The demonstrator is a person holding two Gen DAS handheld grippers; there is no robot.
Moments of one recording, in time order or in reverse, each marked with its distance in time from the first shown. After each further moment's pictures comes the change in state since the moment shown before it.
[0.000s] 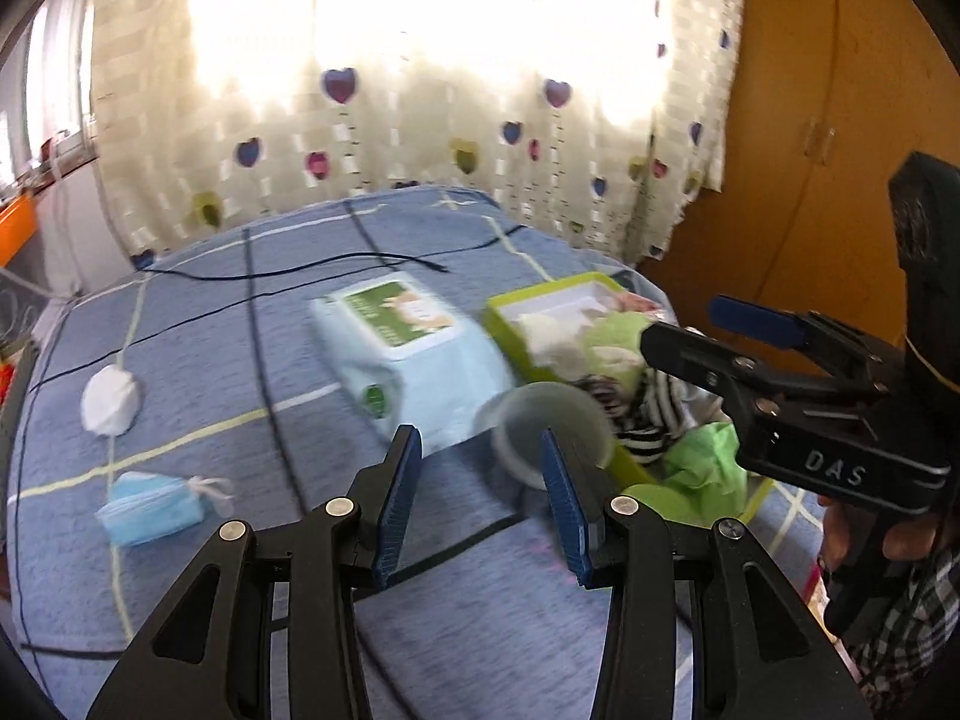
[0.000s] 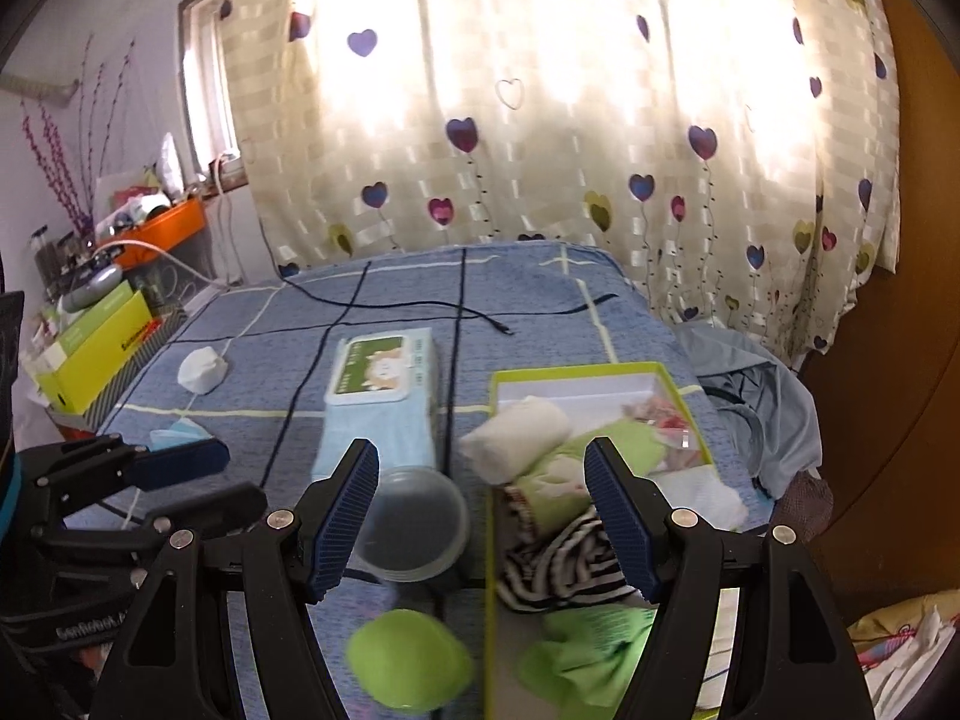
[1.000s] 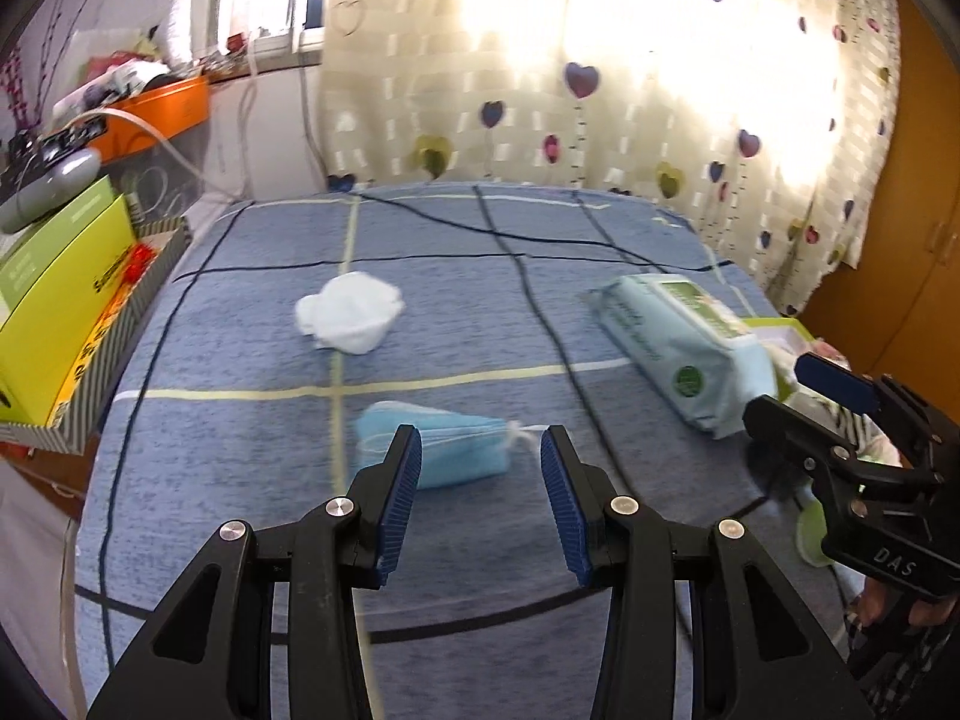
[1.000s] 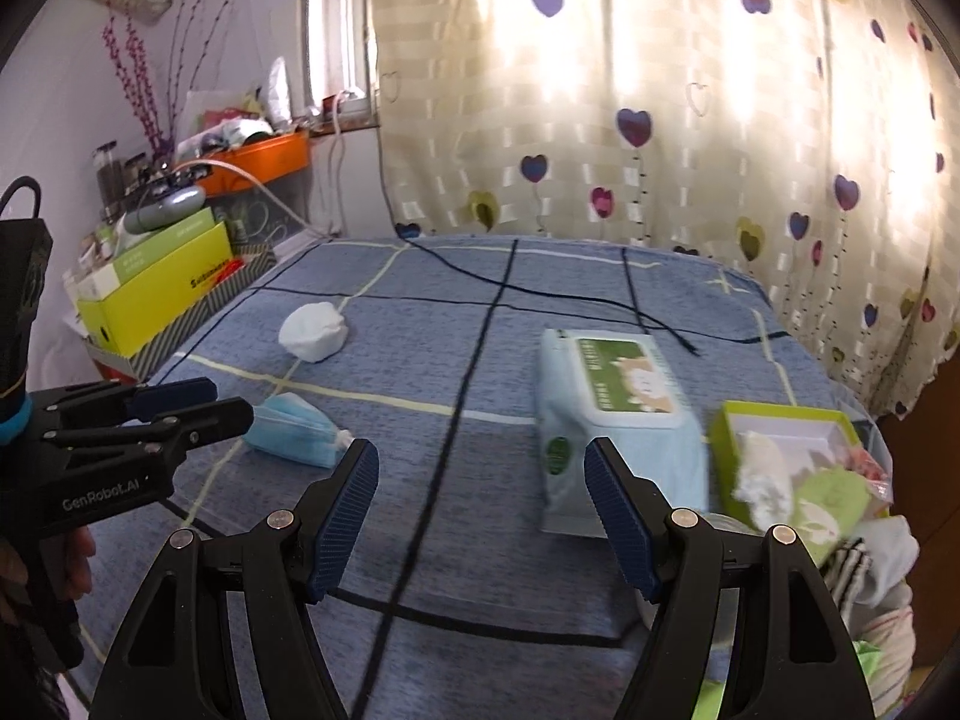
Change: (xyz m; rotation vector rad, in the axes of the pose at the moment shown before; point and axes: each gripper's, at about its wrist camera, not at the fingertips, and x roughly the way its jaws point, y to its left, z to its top) left arm -0.029 0.170 -0.046 -0.245 -0.008 0.227; right arm 0.062 0.147 -0.003 -0.170 0.027 0.130
